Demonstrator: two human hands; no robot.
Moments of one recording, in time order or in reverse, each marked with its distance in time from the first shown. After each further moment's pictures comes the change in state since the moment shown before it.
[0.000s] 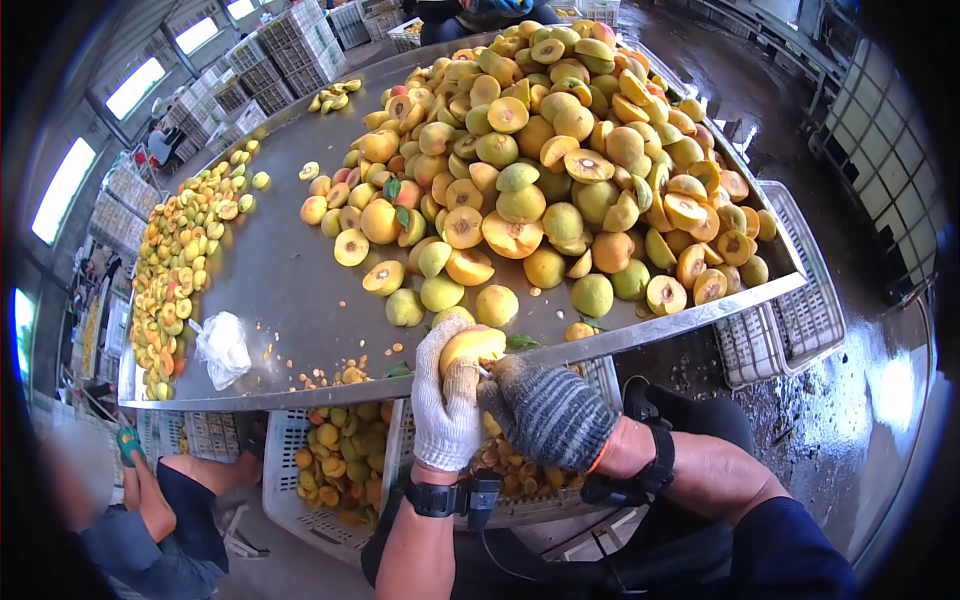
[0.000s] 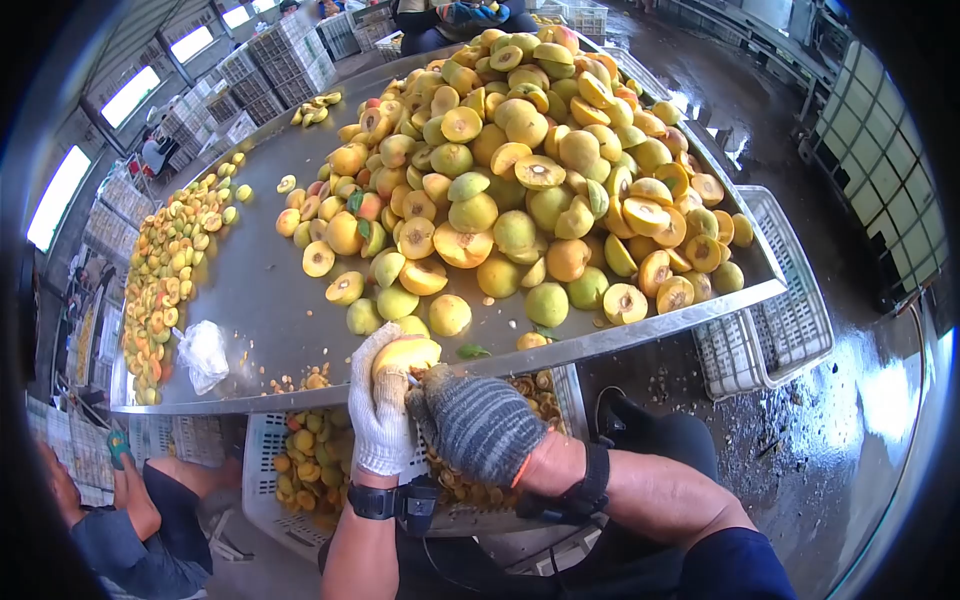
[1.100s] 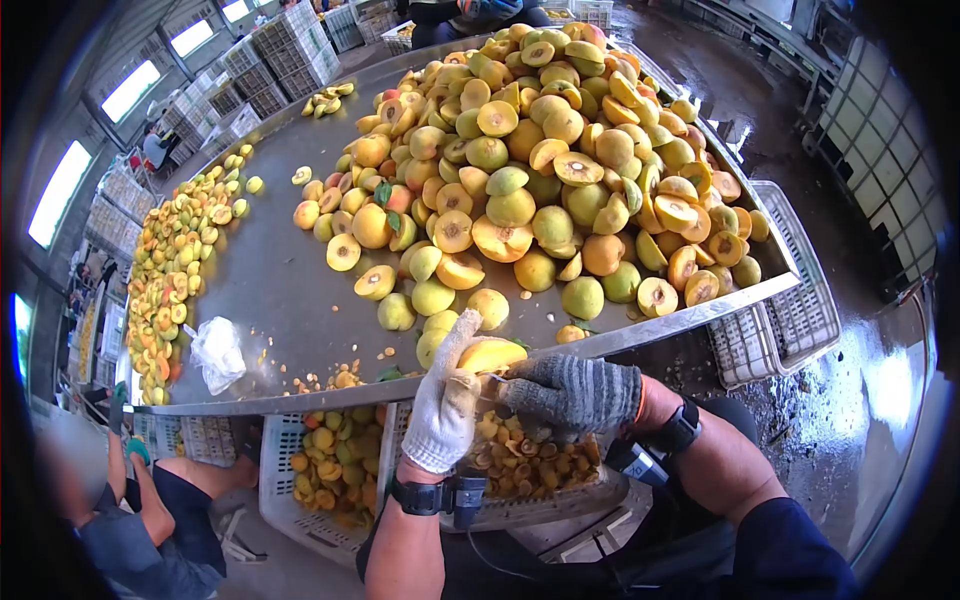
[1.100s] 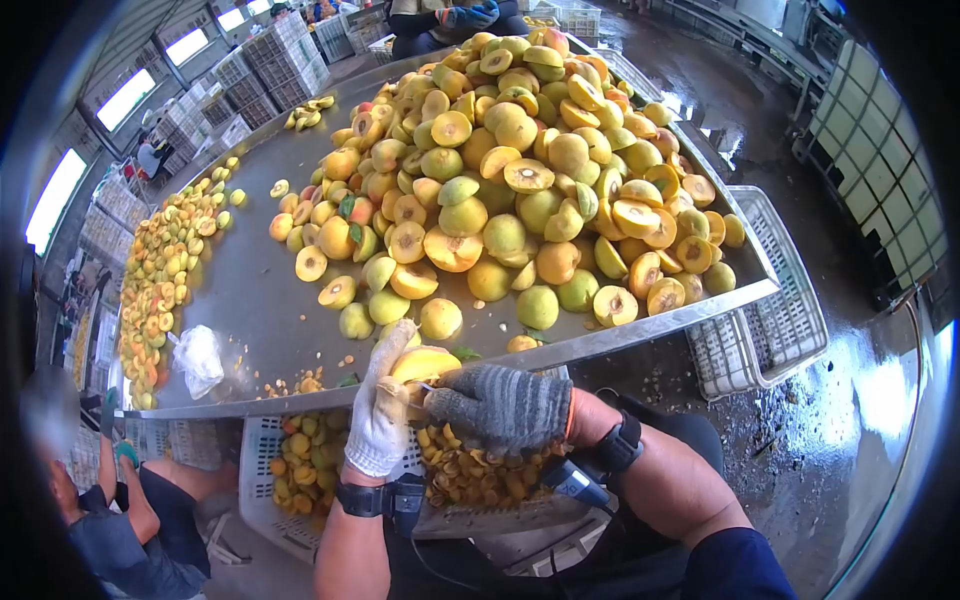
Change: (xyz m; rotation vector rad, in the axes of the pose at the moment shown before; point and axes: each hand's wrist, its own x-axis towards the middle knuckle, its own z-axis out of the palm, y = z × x) left_hand 0.009 0.003 -0.001 -0.144 -0.271 -0.004; right_hand -0.003 0.033 -0.045 0.538 -0.395 0.017
